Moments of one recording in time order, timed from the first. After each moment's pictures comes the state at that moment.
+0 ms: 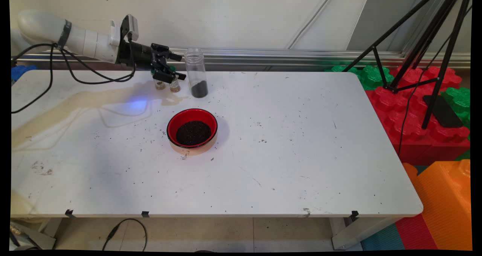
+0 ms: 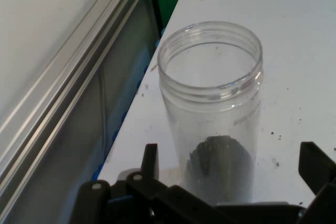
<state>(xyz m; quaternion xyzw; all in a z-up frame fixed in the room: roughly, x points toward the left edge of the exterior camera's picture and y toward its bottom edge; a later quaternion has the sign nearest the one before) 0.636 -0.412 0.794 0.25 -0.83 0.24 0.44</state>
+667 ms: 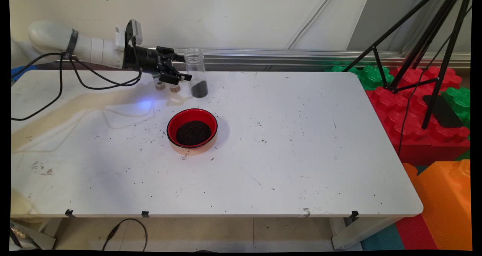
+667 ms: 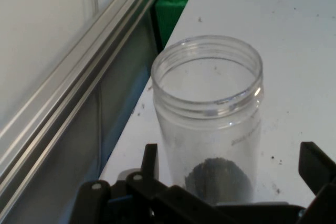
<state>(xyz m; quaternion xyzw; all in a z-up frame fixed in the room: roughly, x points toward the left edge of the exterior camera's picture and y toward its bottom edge) 0.628 -0.416 0.772 0.25 -0.81 0.24 0.47</state>
